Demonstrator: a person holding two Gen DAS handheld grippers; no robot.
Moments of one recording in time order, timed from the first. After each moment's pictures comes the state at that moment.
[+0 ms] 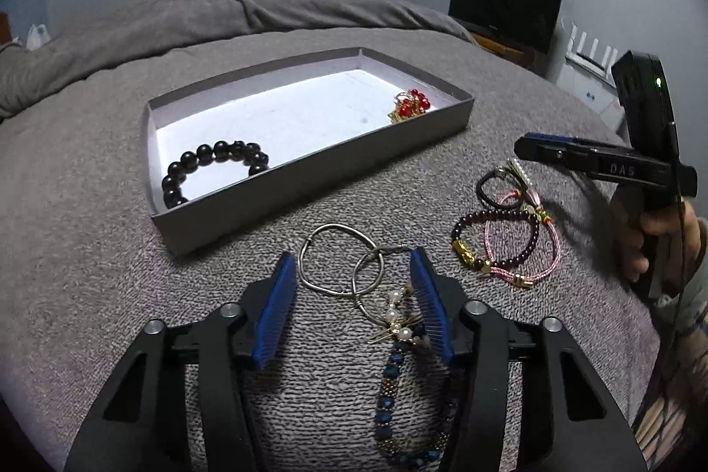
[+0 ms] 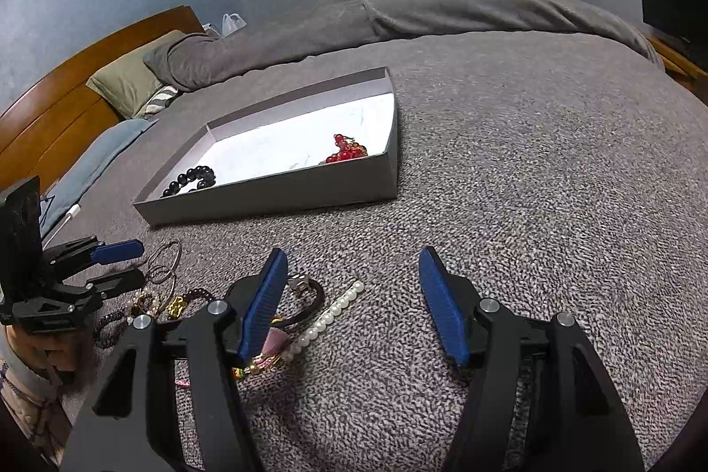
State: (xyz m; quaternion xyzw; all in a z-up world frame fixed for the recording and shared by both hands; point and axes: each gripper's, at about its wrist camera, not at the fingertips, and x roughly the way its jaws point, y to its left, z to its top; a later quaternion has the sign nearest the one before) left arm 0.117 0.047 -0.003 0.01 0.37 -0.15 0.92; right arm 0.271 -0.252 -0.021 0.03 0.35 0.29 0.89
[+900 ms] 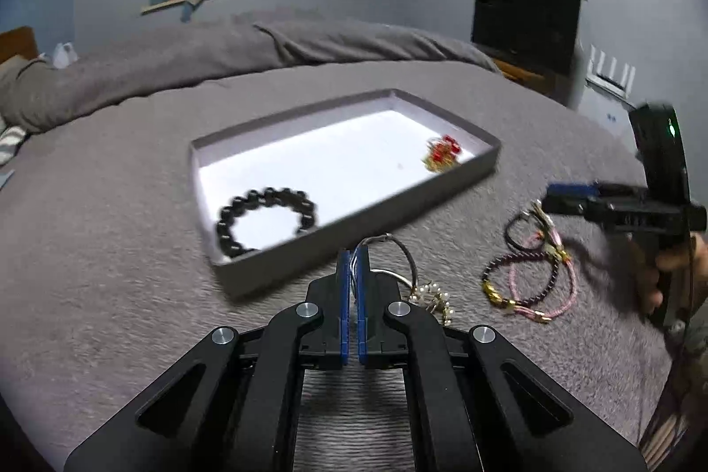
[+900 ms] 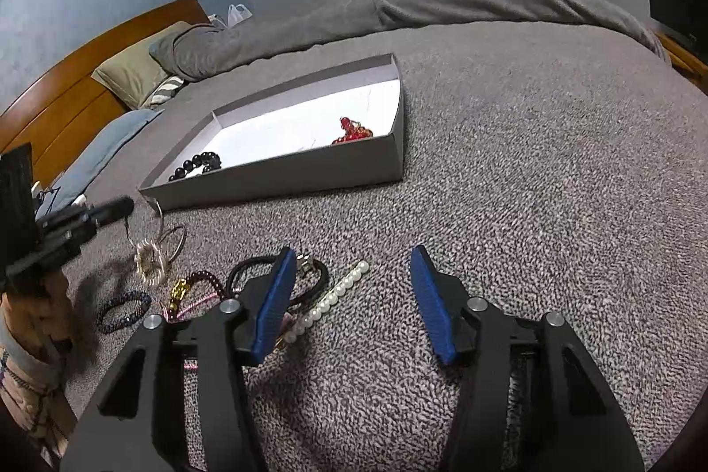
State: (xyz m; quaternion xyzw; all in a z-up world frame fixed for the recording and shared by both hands) left arm 0.120 0.068 0.023 0.01 0.32 -0.10 0.94; right arm 0.268 -0.253 -0.025 0.02 0.37 0.30 0.88
